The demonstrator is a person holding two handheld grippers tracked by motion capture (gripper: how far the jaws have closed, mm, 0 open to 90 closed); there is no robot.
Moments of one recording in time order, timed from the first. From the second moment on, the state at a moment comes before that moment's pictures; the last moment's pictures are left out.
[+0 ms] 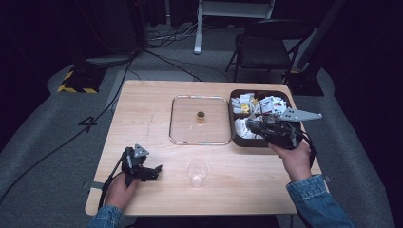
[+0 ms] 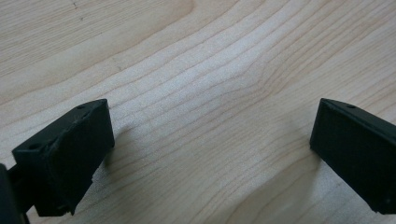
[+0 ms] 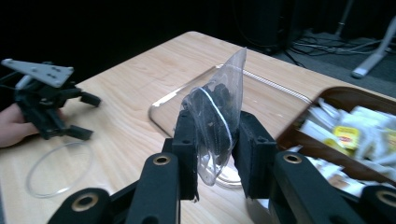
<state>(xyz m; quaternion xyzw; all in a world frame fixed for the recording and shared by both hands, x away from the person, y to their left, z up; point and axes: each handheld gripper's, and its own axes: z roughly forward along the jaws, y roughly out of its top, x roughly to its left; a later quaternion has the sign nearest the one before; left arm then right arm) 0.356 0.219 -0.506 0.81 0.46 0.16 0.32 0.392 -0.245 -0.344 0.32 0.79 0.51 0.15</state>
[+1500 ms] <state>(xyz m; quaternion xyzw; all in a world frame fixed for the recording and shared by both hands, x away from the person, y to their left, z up) 0.357 0.219 -0.506 0.81 0.46 0.16 0.32 0.337 -0.137 -0.360 0.21 0.83 0.52 0.07</state>
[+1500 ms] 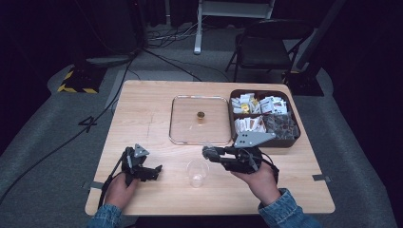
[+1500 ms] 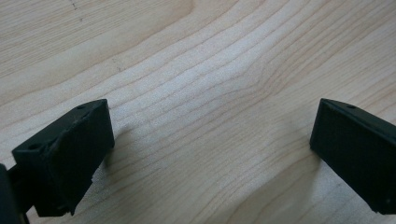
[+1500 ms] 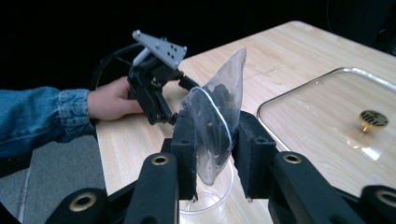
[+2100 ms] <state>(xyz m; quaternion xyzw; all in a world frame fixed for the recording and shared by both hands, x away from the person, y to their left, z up) 0.357 0.219 -0.506 0.81 0.46 0.16 0.32 0.337 -0.111 -0.402 0.20 0.86 0.46 0.06</state>
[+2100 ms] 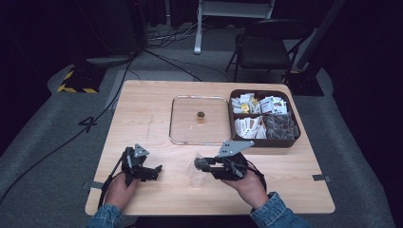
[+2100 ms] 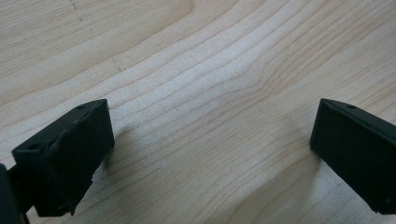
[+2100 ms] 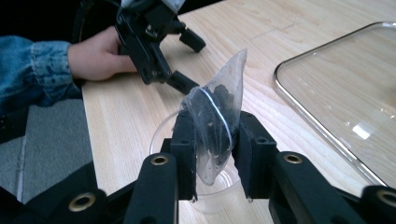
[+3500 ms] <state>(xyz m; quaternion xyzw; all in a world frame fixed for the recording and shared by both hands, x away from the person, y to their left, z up) 0.357 0.219 -0.506 0.81 0.46 0.16 0.32 0.340 -0.144 -0.376 0.22 0.85 0.48 0.07</state>
